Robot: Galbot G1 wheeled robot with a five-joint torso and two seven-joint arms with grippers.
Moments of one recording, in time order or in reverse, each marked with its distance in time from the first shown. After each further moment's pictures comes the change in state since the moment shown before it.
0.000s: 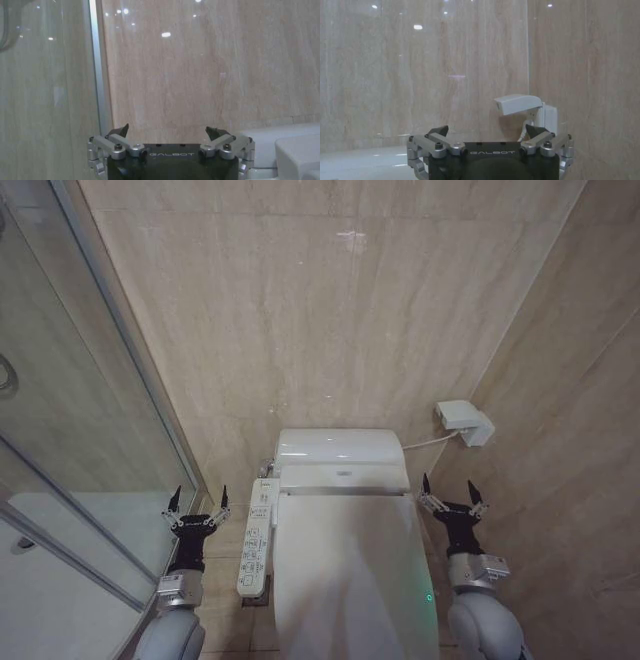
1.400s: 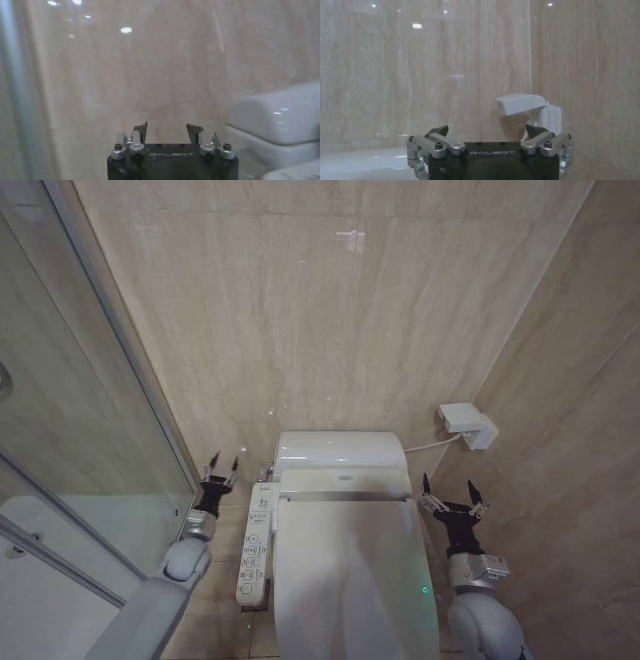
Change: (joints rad) left arm -0.551 0.149 0.315 0.600 -0.165 -0.136 0.130; right arm 0.000 0.000 0.000 0.000 0.000 0.000 0.000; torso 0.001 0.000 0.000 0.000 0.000
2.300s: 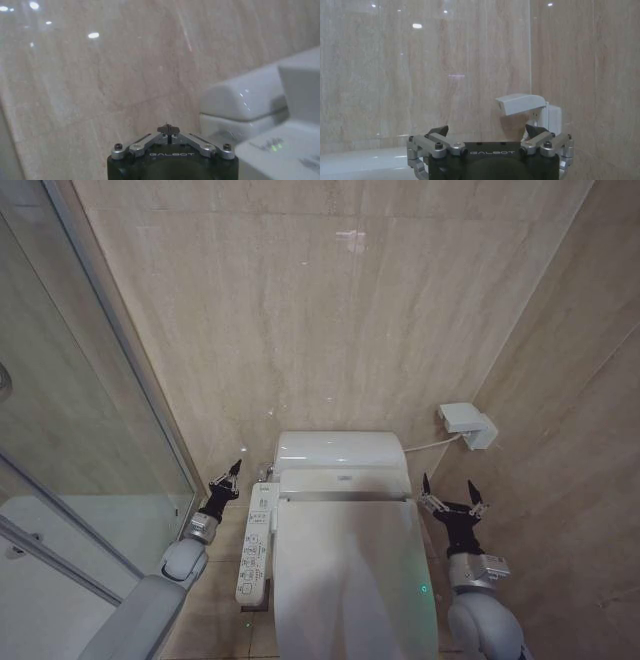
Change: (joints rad) left arm -0.011 0.039 0.012 0.063 0.065 -0.080 0.122; right arm 0.000 0.000 0.000 0.000 0.000 0.000 0.000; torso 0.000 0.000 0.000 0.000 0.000
